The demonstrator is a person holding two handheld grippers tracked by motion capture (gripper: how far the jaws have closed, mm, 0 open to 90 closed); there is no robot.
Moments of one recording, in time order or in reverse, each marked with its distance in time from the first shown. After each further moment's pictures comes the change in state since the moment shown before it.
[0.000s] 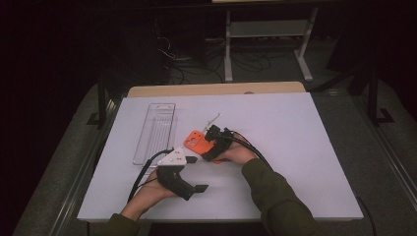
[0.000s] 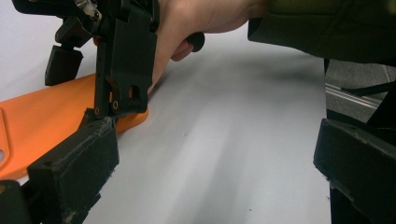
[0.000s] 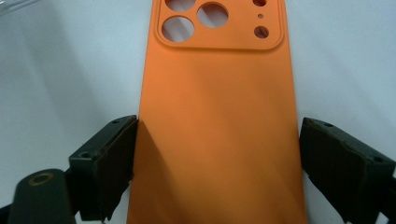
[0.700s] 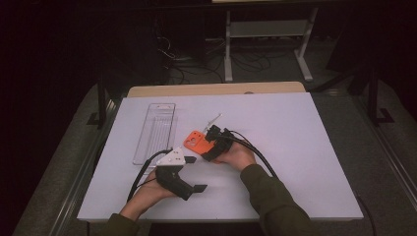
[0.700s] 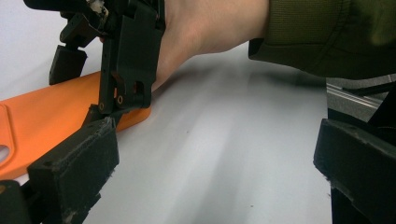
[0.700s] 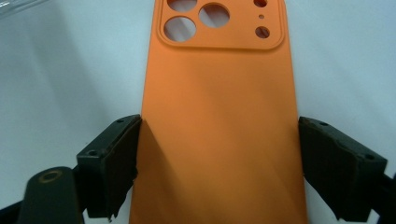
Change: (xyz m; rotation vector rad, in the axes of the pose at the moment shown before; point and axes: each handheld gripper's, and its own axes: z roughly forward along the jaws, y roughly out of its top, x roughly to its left) left arm 0.001 -0.002 -0.002 0.001 0.003 0.001; right arm -0.001 -0.001 -0.001 -0.009 0.009 -0.001
